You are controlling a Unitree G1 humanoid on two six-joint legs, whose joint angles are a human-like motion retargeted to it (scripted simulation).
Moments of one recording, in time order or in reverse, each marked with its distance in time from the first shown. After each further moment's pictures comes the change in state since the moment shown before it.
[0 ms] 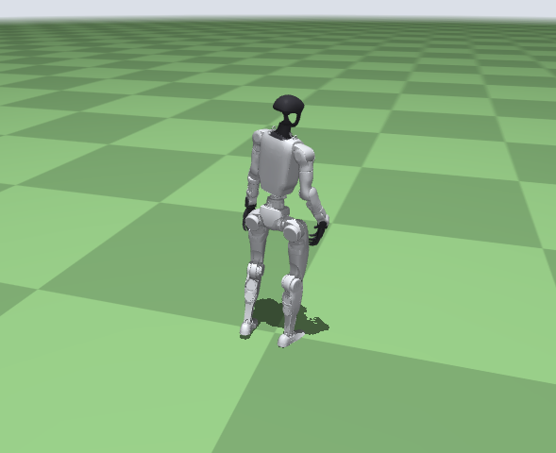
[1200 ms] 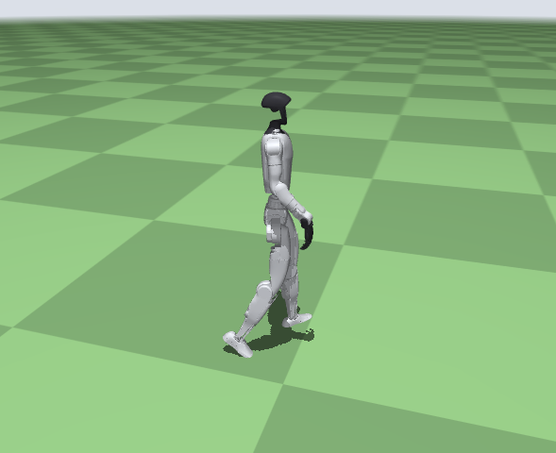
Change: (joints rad) left arm 0.045 0.081 0.216 0.046 -0.021 0.056 0.011; right arm -0.063 0.043 0.216 -0.101 -0.287 -0.007 0.054; waist 0.139 -0.125 -0.027; left_leg -0.047 0.010 0.319 -0.331 0.169 0.128; right_leg 0.182 -0.082 0.027 0.255 0.123 0.079
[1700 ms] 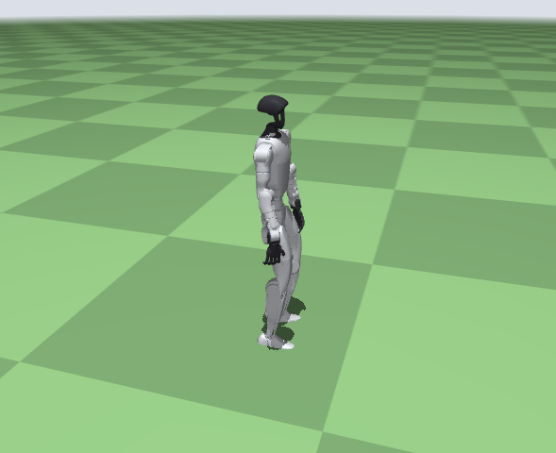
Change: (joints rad) left arm -0.123 -0.116 -0.368 -0.137 0.200 -0.050 0.121; right arm 0.005 -0.032 -0.254 0.442 0.114 0.135 -0.299; waist -0.104 0.044 0.067; left_leg -0.003 0.019 -0.076 0.347 -0.035 -0.114; right_leg -0.168 0.063 0.032 -0.183 -0.199 -0.179
